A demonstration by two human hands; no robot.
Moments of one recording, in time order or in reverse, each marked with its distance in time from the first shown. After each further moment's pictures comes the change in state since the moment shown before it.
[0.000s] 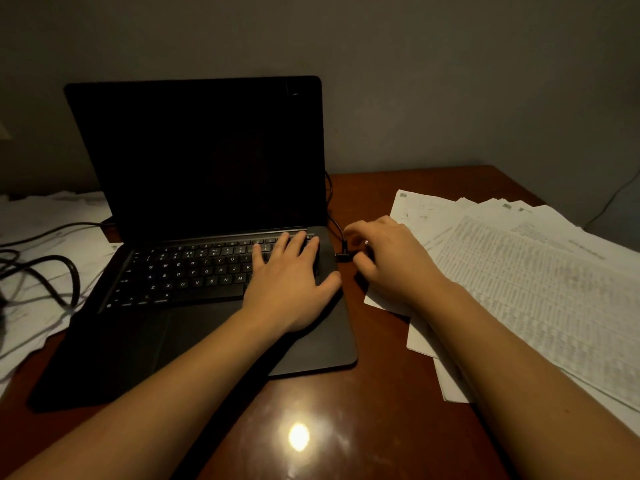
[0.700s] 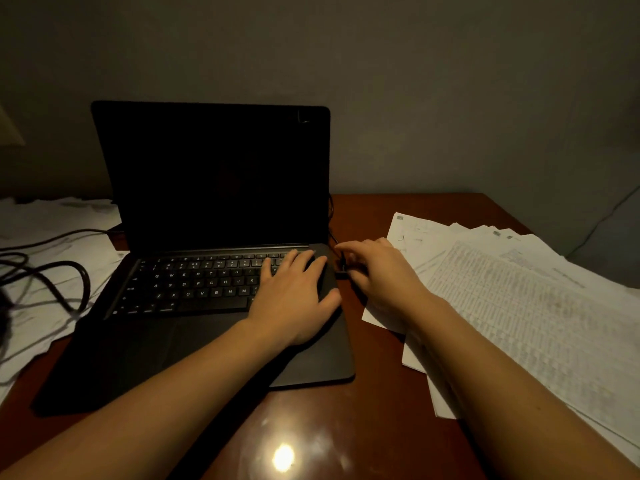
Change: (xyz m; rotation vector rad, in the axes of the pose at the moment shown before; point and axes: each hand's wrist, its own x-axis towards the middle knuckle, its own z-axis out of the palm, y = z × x) left_hand -0.001 0.000 -0.002 -0.033 0.029 0.074; right_hand 0.012 -0.002 0.003 -0.002 -0.056 0.020
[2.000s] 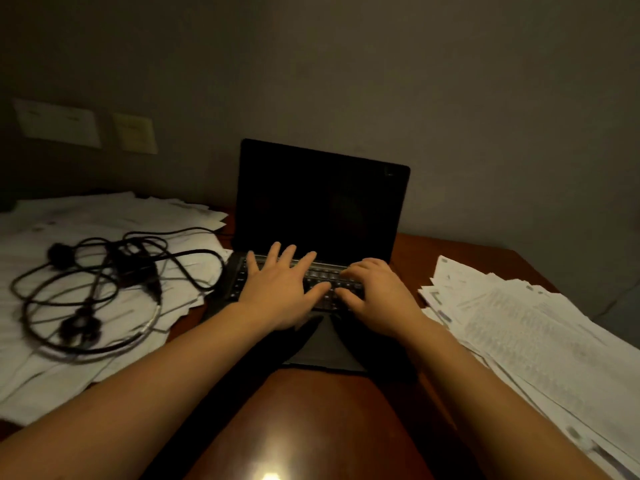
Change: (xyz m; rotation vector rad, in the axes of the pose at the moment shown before) left_hand -0.074 -0.117 -0.083 0.026 0.031 -0.136; right_hand -0.010 -0.146 0.005 -0.140 -0.024 -0.151
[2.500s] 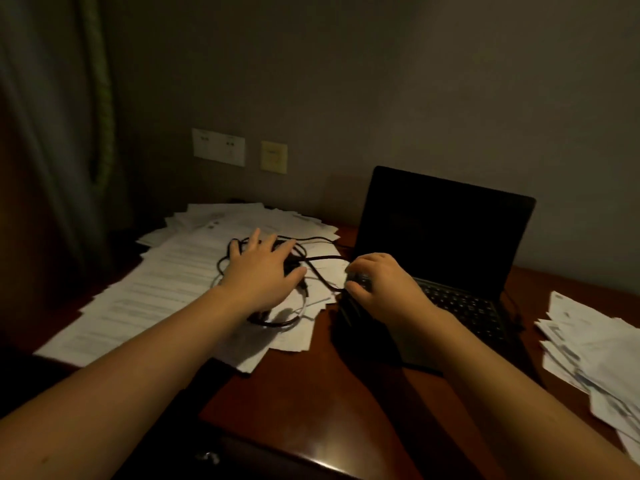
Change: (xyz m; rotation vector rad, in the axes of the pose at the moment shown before) left_hand -0.103 -0.188 -0.075 0.084 0.080 -0.301; right_hand 0.042 -0.192 0.025 0.014 -0.023 -0.177
